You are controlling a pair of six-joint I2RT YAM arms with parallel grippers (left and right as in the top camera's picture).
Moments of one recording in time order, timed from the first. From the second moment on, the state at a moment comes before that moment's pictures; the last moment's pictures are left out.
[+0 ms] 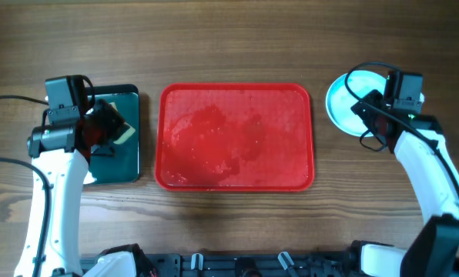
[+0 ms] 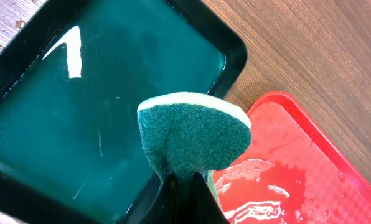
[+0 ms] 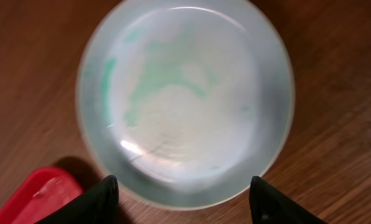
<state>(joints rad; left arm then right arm) 0.17 1.30 1.04 -0.79 0.02 -0.60 -0.12 1.45 0.92 -0.48 0.07 0.69</state>
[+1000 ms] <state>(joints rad) 0.14 1.11 1.03 -0.82 0.34 -0.49 0.67 0.53 0.91 -1.05 0.39 0.82</state>
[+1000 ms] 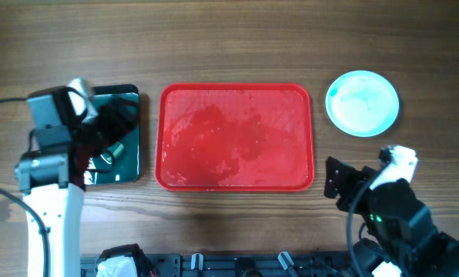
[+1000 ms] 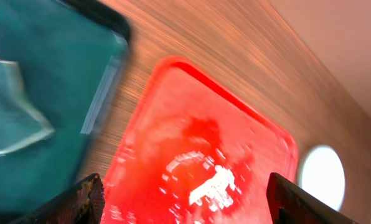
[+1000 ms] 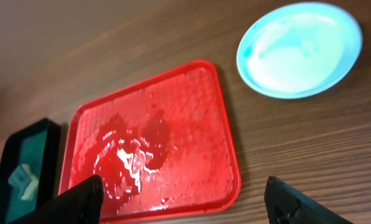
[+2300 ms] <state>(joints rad) 0.00 1.14 1.03 -0.82 0.35 -0.49 0.03 0.04 0.21 -0.34 -0.11 0.44</state>
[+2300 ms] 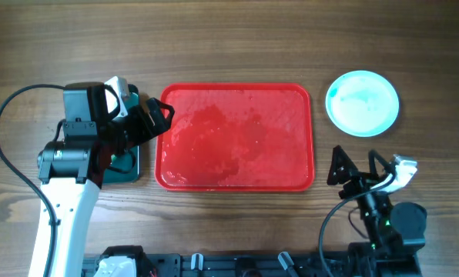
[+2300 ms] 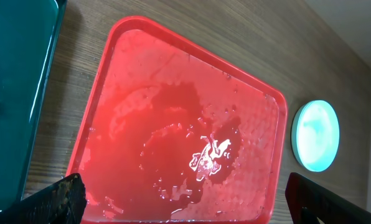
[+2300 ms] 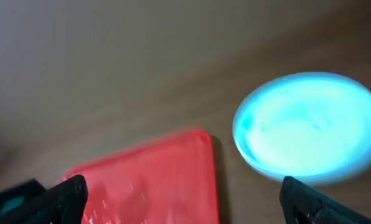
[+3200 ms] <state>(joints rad) 0.00 1.14 1.03 -0.82 0.35 -0.49 0.04 0.02 0.01 0.00 -0.03 0.06</state>
